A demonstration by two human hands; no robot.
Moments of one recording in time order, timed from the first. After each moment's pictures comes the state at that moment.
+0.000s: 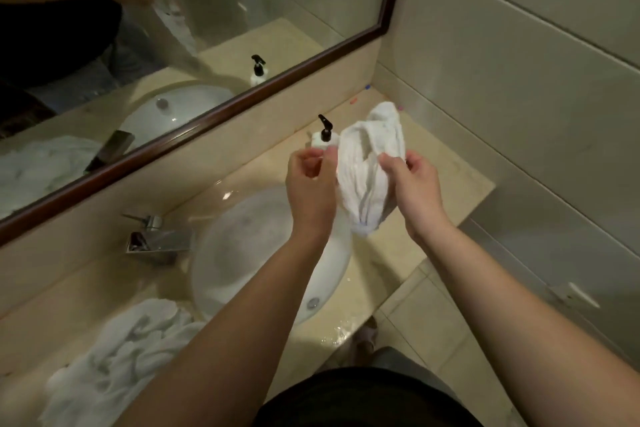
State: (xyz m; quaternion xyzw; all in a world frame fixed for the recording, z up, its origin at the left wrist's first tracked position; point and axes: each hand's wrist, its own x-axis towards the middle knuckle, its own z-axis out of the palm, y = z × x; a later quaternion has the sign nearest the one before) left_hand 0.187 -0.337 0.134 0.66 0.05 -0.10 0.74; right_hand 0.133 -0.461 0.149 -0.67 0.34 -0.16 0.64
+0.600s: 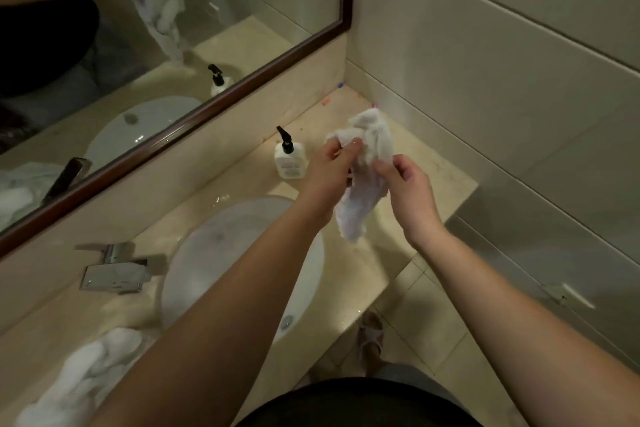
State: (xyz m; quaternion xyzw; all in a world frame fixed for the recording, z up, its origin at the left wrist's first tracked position) left_hand 0.213 -0.460 0.141 0.67 -0.04 -0.31 0.67; right_hand 0.129 -0.562 0.129 -0.68 0.32 -0.15 0.64
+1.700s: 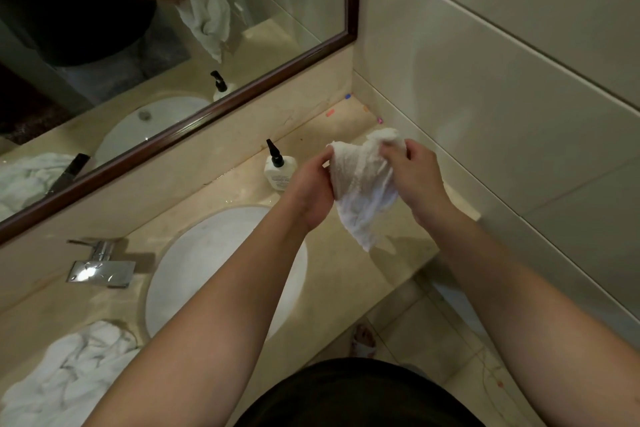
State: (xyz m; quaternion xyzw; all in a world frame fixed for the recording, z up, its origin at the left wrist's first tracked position) left_hand 0.244 -0.516 0.120 0.52 0.08 -0.38 0.76; right_hand 0.179 -0.666 0.132 -0.74 0.31 -0.08 0.59
